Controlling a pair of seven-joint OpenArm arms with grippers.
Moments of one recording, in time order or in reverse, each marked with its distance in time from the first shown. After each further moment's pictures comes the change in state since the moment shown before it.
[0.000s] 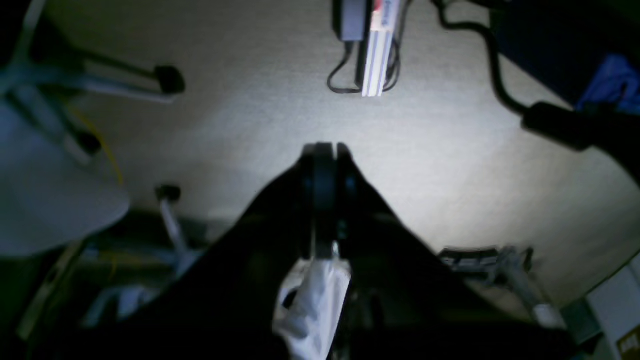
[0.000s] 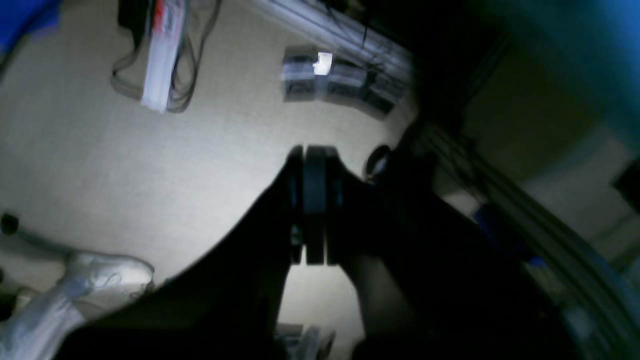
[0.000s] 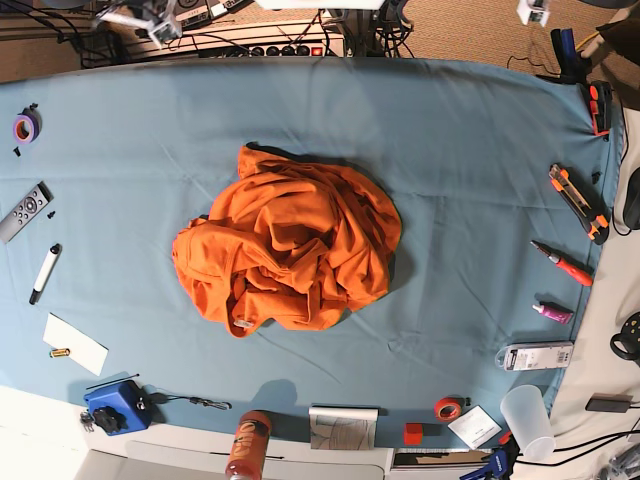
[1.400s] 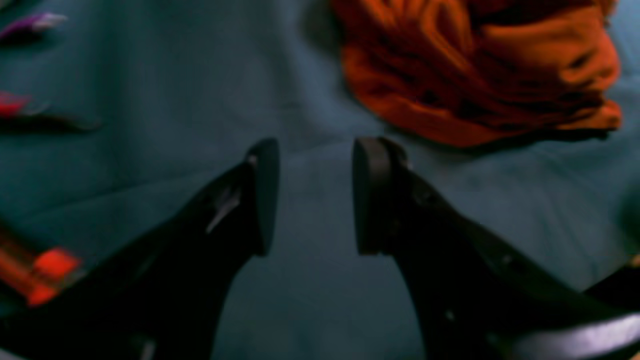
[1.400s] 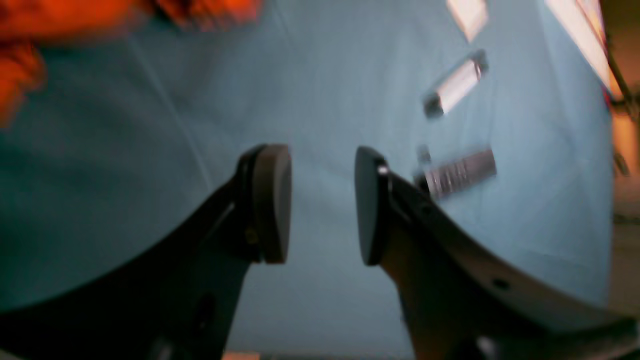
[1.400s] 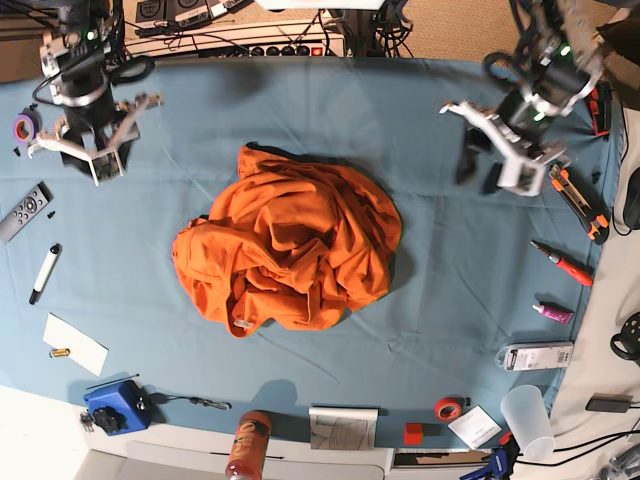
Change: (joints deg) left arm -33.2 -0.6 9.3 2.7 -1.3 -12.0 -26.2; right arm 30.4 -0.4 7.7 3.2 -3.9 3.5 6.0
